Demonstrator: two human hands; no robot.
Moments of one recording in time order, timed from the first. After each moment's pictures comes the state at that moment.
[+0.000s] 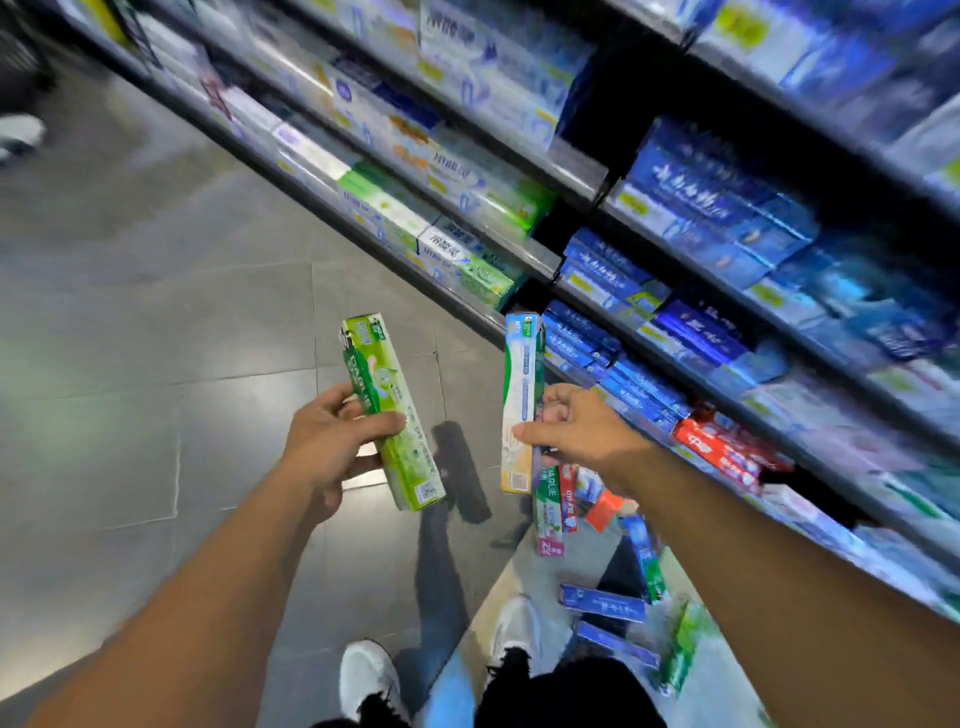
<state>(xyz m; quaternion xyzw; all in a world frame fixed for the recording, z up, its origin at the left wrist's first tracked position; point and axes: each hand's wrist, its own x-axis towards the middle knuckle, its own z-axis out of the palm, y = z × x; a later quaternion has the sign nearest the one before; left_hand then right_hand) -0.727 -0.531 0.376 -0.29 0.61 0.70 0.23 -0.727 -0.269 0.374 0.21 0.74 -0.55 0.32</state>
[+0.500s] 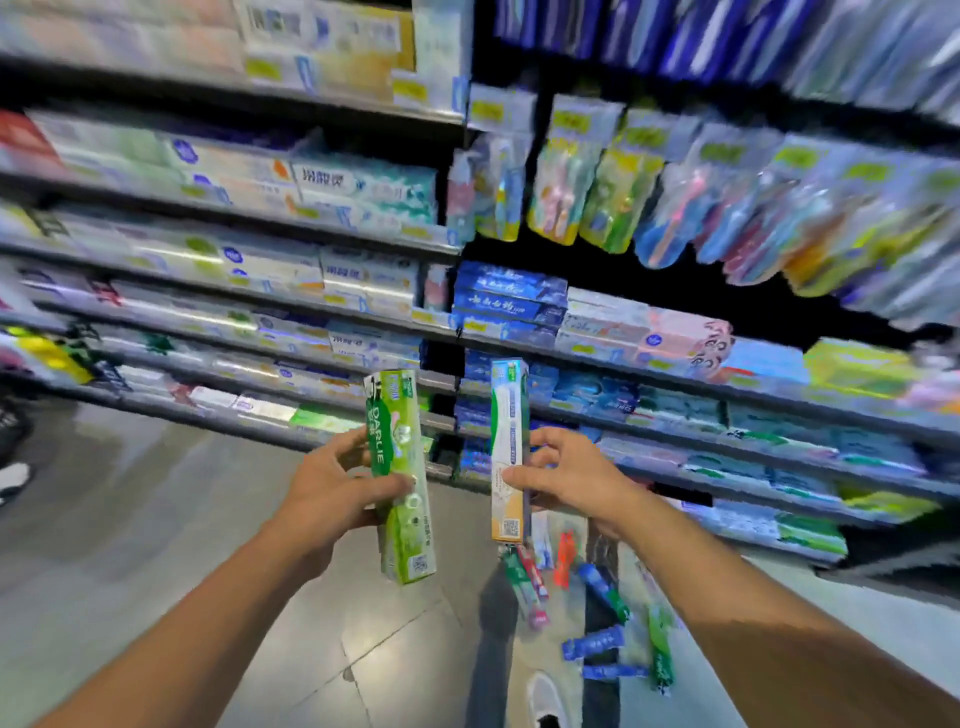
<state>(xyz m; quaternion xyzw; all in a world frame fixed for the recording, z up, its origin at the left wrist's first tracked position) -0.721 -0.520 0.758 -0.01 0.70 0.65 0.30 -0.625 -0.275 0.760 0.25 0.73 -0.63 0.12</state>
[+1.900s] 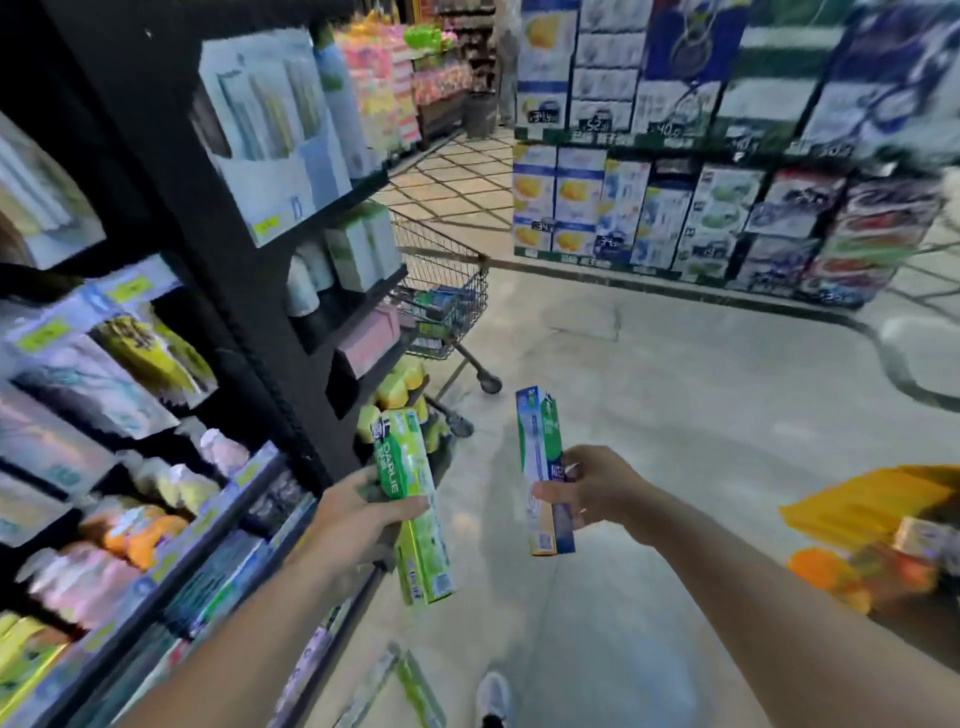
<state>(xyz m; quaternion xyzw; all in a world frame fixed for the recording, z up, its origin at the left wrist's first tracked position) -0.125 0.284 0.811 0.44 0.58 0.31 0.61 0.152 0.251 0.791 0.69 0.40 -0.51 -0.31</state>
